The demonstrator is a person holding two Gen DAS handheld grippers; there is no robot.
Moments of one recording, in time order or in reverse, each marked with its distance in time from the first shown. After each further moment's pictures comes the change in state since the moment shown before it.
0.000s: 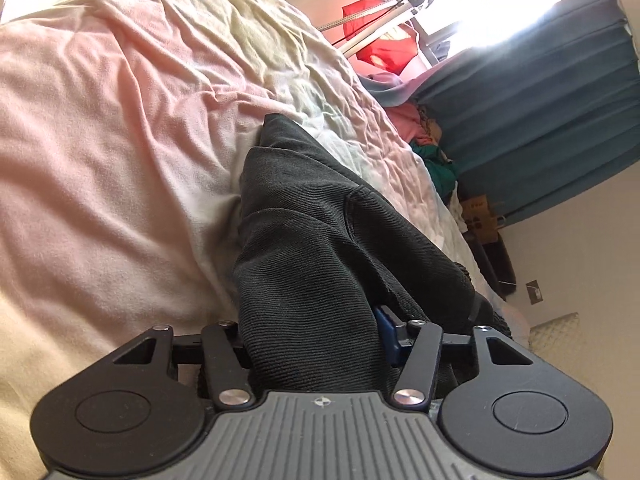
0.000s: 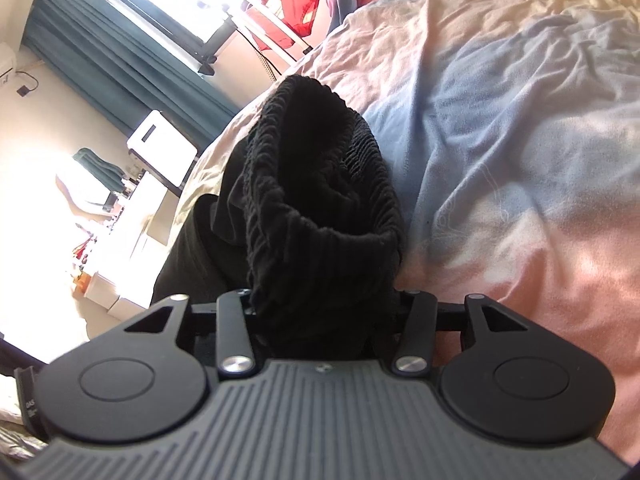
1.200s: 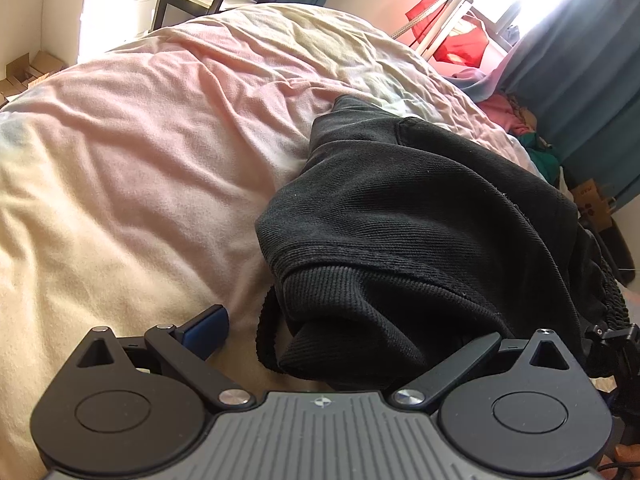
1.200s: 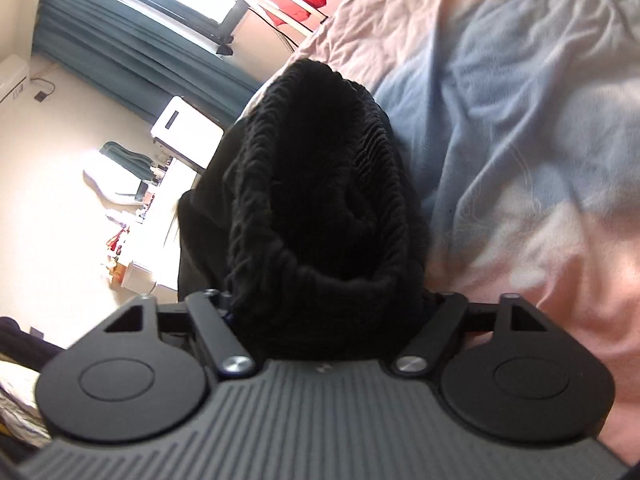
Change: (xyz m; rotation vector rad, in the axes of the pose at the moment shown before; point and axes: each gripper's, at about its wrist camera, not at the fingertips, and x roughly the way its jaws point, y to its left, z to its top) left arm 0.007 -0.030 -0.062 0.111 -0.057 0.396; right arm 0.013 -0.019 0.011 0.042 0.112 0.107
